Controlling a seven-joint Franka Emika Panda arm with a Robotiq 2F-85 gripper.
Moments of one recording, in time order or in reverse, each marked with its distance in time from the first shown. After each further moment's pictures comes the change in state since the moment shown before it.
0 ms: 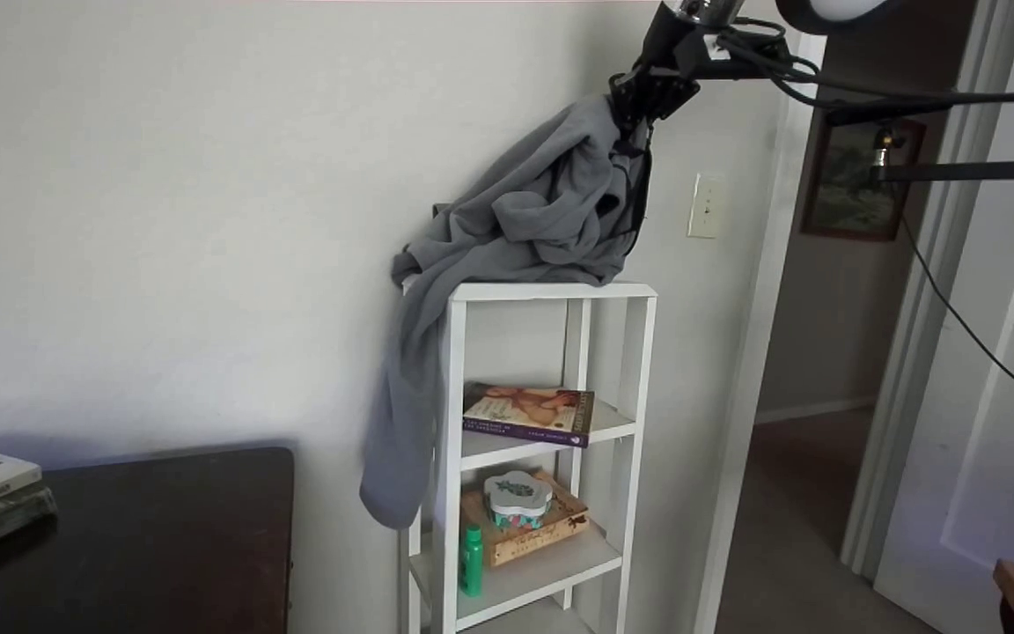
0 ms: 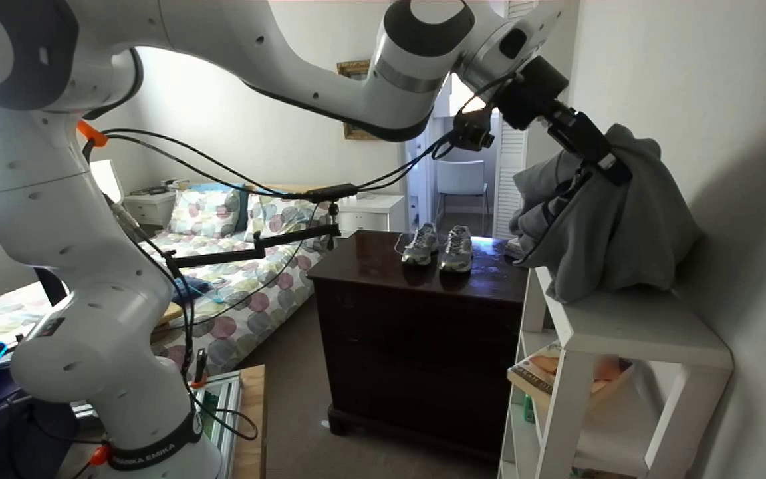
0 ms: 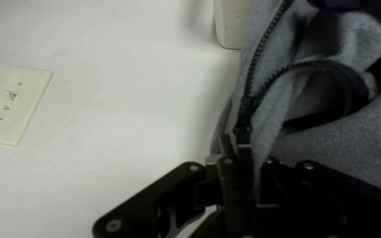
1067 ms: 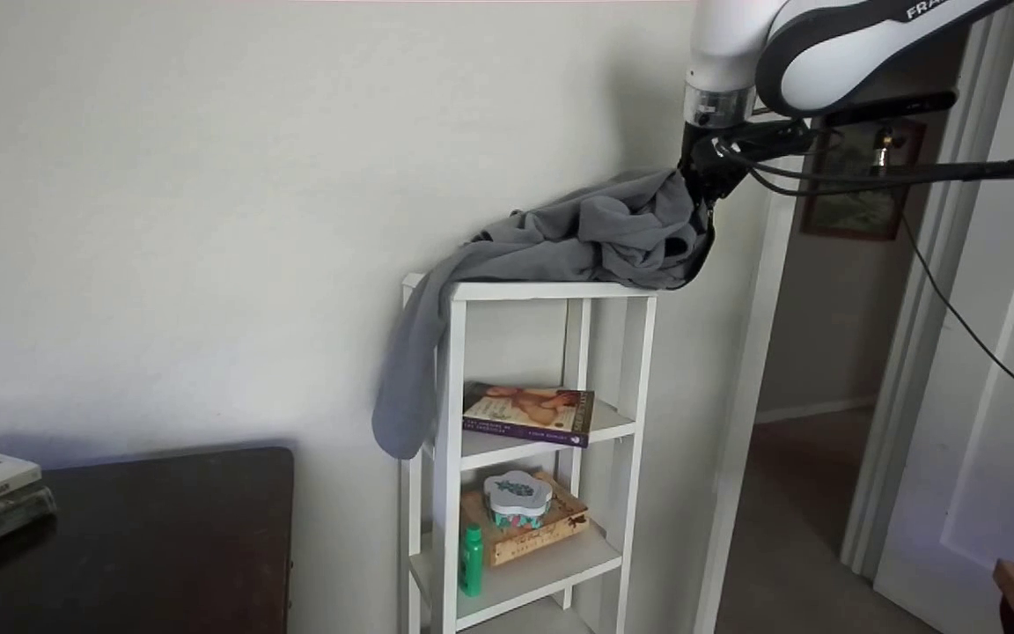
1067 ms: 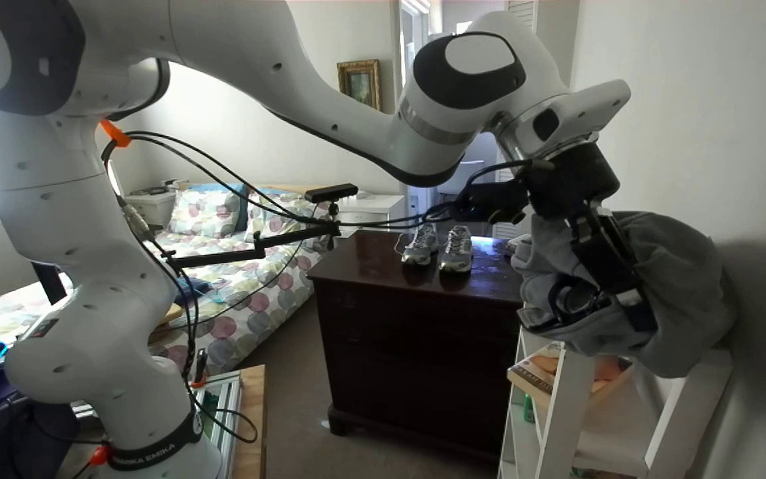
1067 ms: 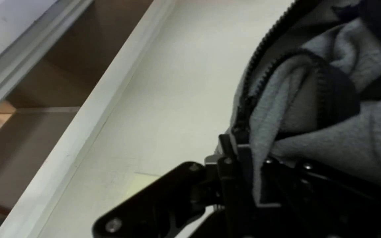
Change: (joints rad) arm -0.073 0.087 -0.096 -0.036 0.003 -0.207 0.115
